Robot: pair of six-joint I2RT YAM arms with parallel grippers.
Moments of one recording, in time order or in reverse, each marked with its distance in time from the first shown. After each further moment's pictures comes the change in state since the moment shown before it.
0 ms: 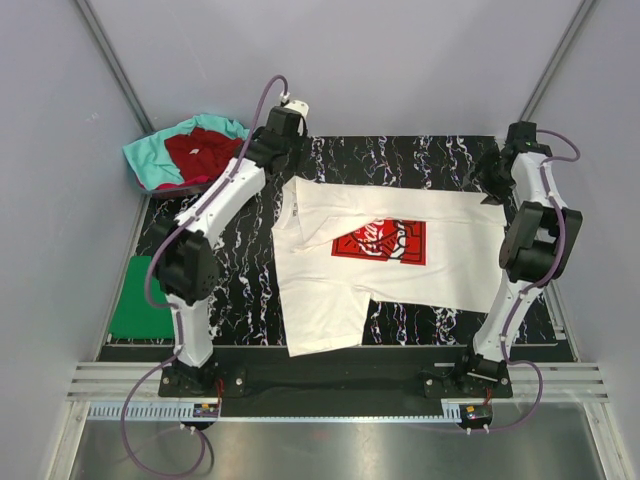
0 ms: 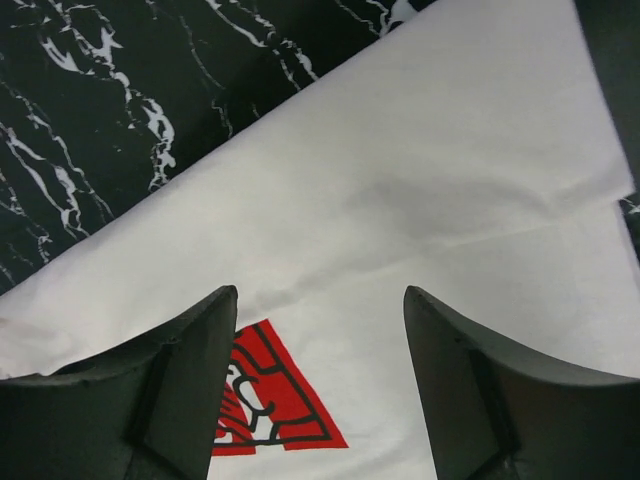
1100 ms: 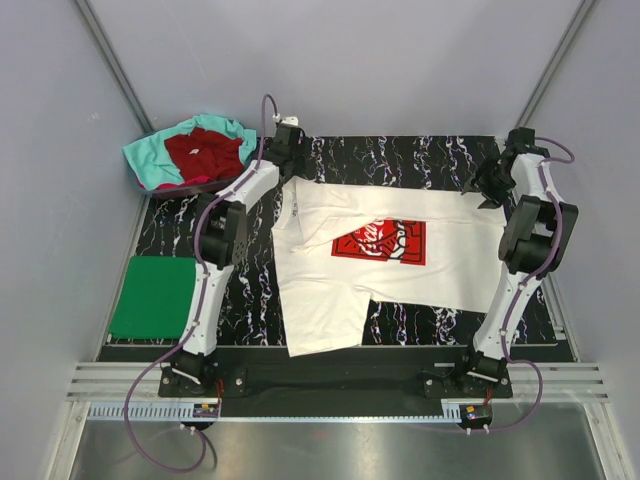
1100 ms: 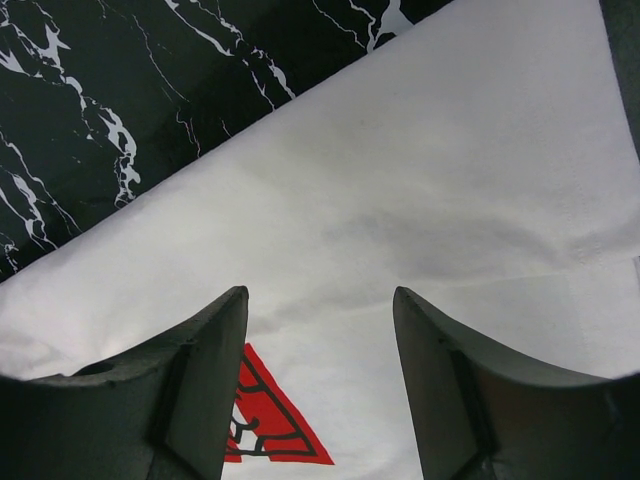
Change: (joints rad) left arm 0.145 0.571 0.287 0.238 0.186 -0.285; right arm -0.008 0.126 0.086 -0.026 -0.070 -0.039
